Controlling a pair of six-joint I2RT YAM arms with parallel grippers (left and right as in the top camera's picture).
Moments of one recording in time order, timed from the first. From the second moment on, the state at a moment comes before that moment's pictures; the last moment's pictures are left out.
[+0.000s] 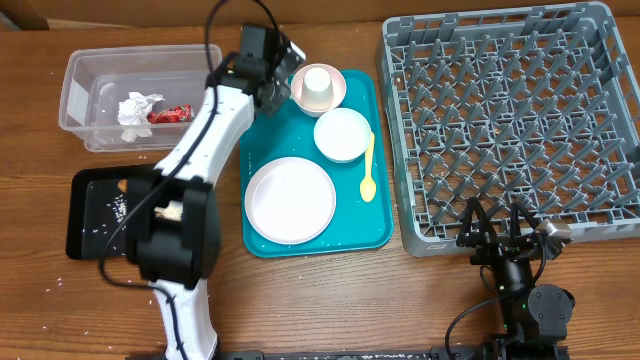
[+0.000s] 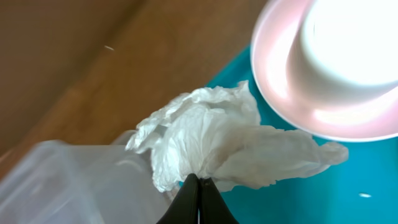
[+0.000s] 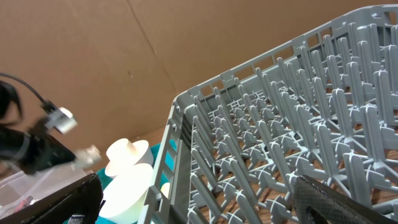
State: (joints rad) left arm -0.24 2.06 1.71 -0.55 -0.16 0.50; right arm -0.04 0.01 0.02 -0.02 -0.12 0.46
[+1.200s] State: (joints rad) left arm 0.16 1.84 1.71 -0.77 0.09 -0.31; right arm -0.04 0.01 0.02 -0.02 -0.12 0.46
